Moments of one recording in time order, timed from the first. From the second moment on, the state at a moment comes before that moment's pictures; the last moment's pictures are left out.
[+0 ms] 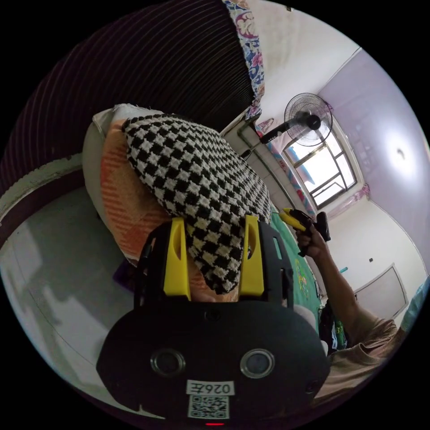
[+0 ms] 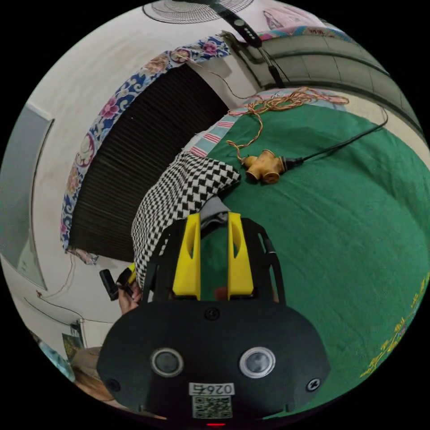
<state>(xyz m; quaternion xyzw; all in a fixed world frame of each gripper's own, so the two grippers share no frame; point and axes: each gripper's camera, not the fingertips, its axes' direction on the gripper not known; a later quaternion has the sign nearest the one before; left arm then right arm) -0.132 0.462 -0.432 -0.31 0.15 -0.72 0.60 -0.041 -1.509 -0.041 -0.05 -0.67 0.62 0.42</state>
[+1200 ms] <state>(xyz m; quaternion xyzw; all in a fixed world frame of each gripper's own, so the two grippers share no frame) -0.349 0.411 -0.522 -0.28 0.13 -0.68 0.66 0.089 -1.678 0.021 0.07 -0.63 0.57 0.52</state>
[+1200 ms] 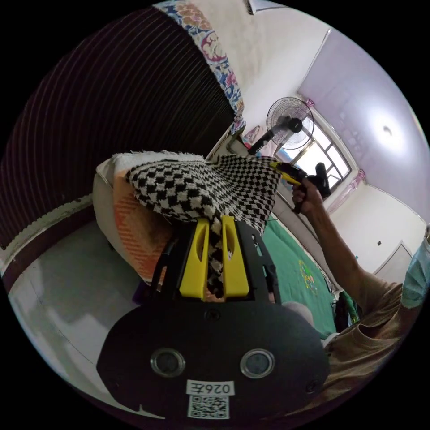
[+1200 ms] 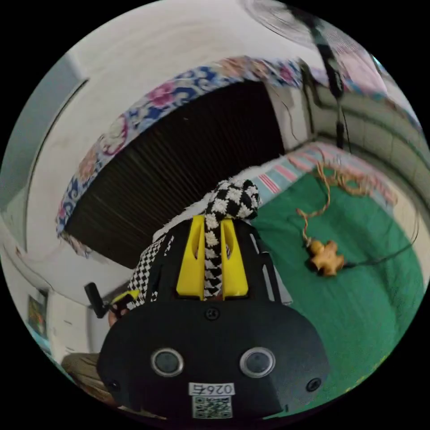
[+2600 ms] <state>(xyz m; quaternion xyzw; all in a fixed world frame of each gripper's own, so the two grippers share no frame) -0.061 -0.013 -0.393 -0.01 0.65 -0.53 0.54 0.014 -1.123 -0.331 -0.11 -0.47 0.71 0.52</state>
